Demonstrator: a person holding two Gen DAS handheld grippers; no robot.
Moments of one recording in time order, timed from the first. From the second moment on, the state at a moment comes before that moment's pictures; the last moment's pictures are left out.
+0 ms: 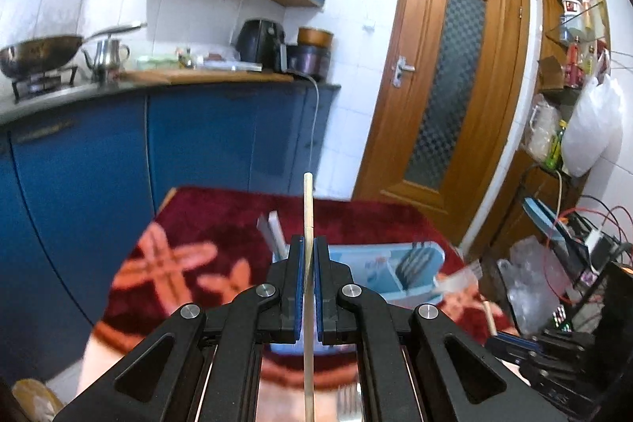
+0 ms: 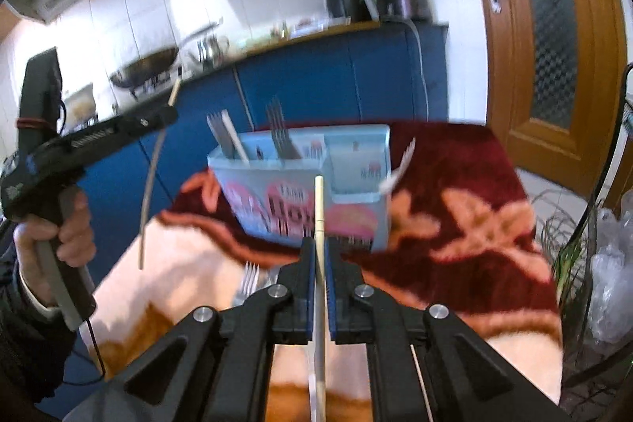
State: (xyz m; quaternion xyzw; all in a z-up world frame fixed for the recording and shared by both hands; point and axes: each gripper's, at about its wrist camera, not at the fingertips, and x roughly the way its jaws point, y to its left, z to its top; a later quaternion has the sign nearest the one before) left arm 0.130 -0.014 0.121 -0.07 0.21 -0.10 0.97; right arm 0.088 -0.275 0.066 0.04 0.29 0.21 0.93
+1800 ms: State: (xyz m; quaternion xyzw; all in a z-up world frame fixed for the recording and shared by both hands) left arm 0.185 -0.020 0.104 -0.07 0.11 -0.08 0.99; right arm 0.178 -0.242 0.112 0.05 0.10 0.12 0.99
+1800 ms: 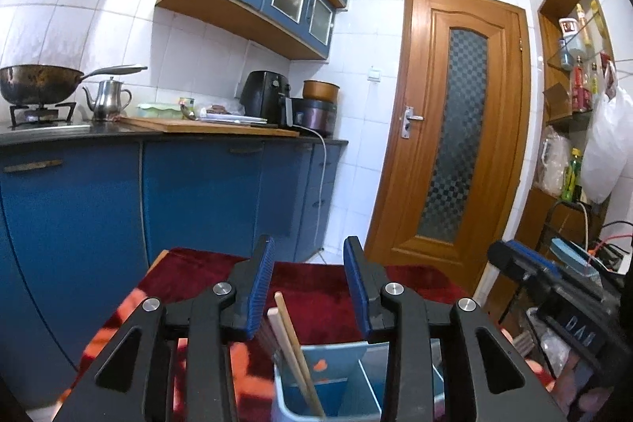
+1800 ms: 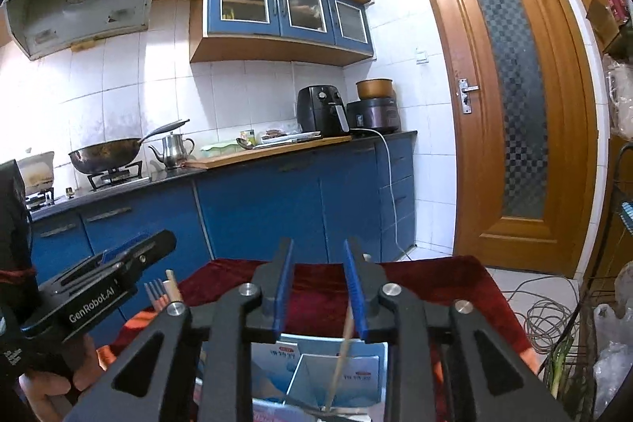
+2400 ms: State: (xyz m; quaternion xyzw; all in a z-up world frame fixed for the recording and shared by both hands) left arm 0.116 -0.013 0.108 -0.04 0.22 -0.10 0.97; right arm 0.094 -0.261 0.116 0.06 0.16 0.13 0.98
